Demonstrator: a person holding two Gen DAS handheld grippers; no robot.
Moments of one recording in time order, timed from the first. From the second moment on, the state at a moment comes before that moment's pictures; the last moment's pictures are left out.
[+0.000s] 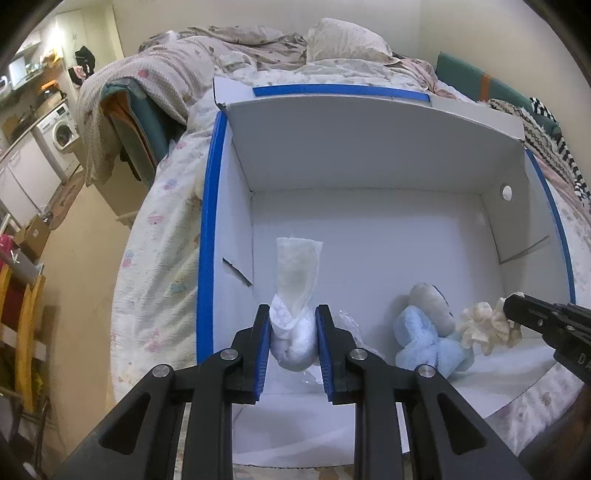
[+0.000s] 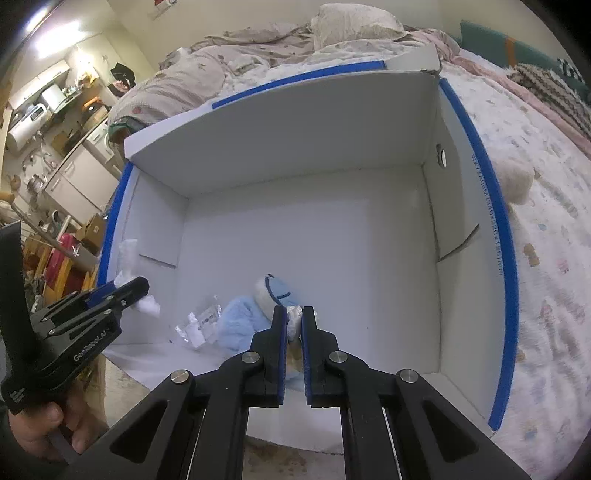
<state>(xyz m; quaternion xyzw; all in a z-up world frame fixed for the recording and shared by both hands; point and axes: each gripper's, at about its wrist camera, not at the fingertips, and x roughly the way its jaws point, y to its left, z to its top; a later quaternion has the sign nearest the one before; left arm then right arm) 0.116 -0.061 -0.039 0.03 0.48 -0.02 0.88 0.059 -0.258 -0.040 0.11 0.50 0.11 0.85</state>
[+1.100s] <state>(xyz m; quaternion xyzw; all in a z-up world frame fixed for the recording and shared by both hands) 0.119 -0.063 -0.041 0.02 0.49 -0.04 0.87 0.067 -0.239 -0.043 0.09 0.50 0.09 0.86</state>
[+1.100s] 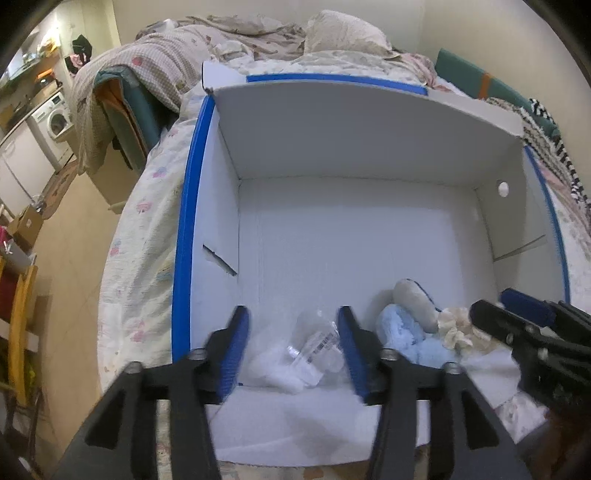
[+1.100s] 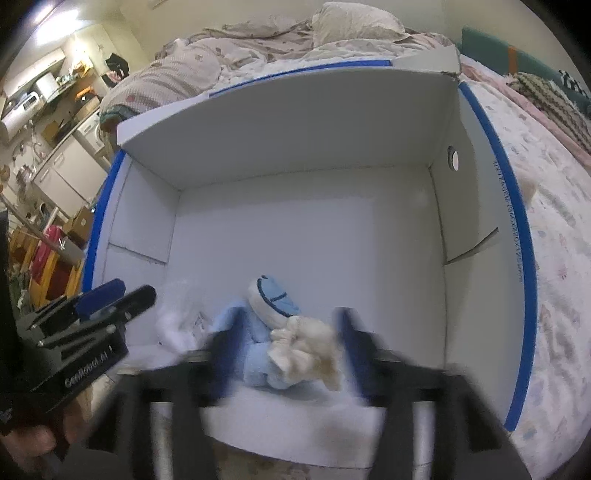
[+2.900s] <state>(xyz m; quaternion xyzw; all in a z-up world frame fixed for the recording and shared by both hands) 0.029 -0.003 -0.005 0.00 0.45 0.02 0.89 -0.006 -0.244 -0.013 0.05 0.44 0.07 0.89</state>
